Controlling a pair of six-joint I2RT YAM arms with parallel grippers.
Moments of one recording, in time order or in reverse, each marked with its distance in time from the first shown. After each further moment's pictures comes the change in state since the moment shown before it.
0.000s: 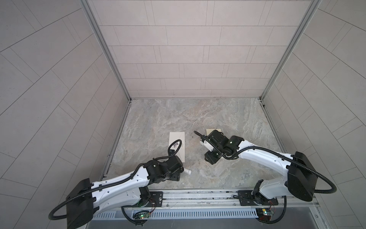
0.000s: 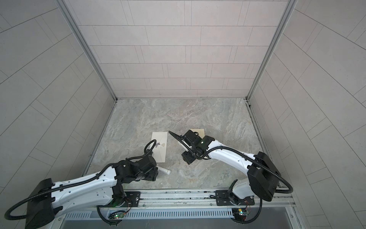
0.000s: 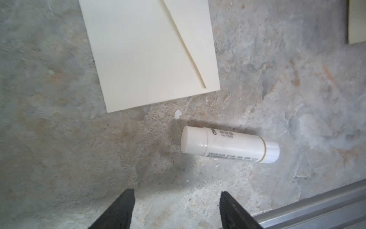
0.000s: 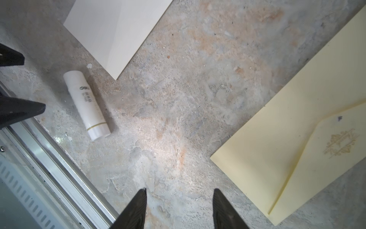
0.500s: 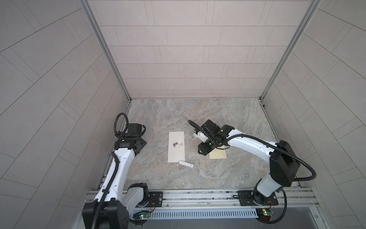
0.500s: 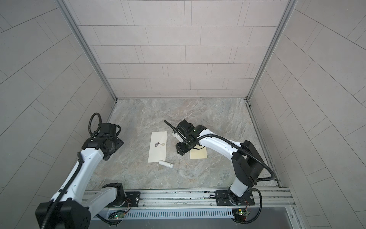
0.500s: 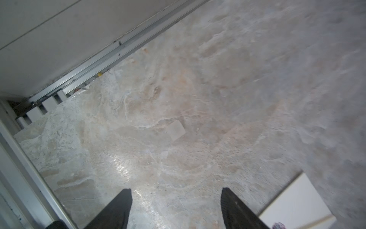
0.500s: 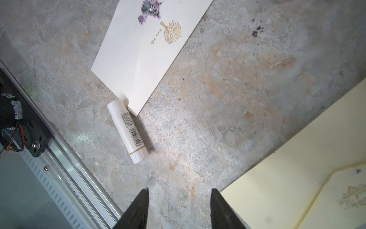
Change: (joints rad) left arm 1.154 0.141 0.307 -0.169 -0.043 0.051; right arm -0.066 0.261 0.274 -0.058 -0.126 -0.011
